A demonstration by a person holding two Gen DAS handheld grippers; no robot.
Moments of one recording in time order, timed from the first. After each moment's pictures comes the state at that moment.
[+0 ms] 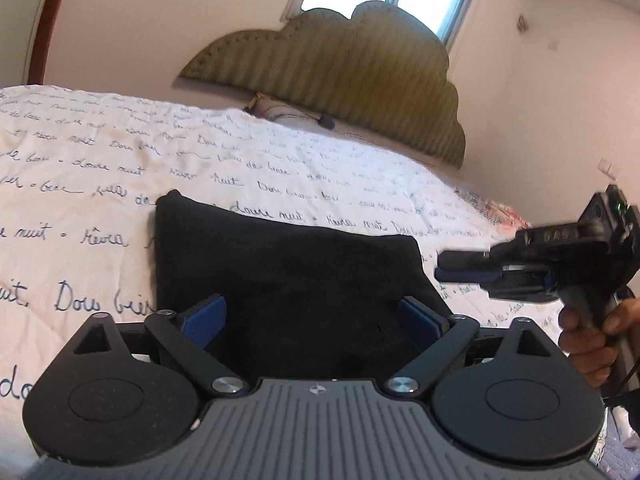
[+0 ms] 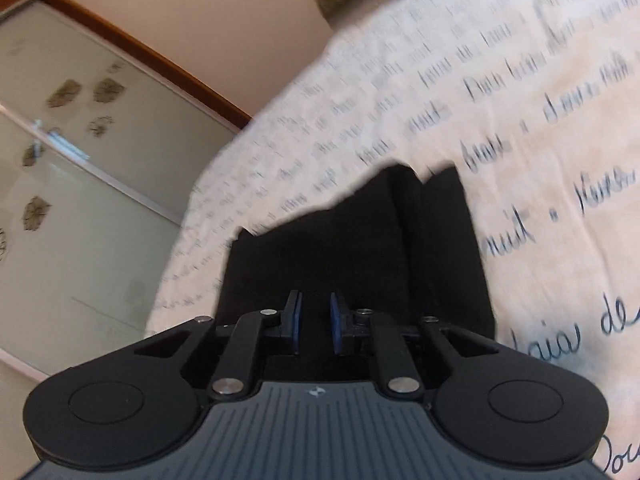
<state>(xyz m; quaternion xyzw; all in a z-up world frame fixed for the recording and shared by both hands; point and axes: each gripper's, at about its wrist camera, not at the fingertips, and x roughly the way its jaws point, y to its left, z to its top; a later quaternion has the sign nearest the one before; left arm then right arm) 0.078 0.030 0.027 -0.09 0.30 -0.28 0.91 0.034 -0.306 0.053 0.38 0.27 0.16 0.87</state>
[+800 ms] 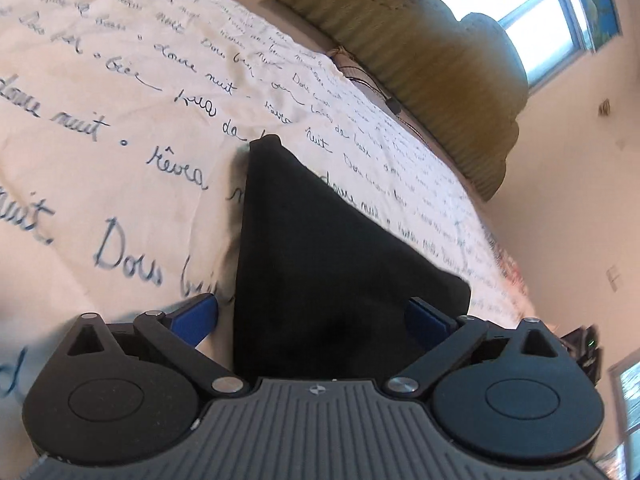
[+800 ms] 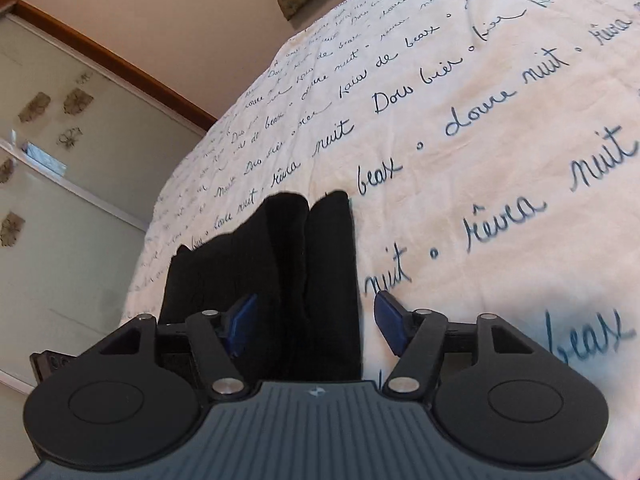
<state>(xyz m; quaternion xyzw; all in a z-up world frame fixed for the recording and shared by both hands) 0.160 0.097 -0.012 -0.28 0.41 -0.23 0.84 0.053 -0.385 0.006 0.42 0.30 0.14 0.84</state>
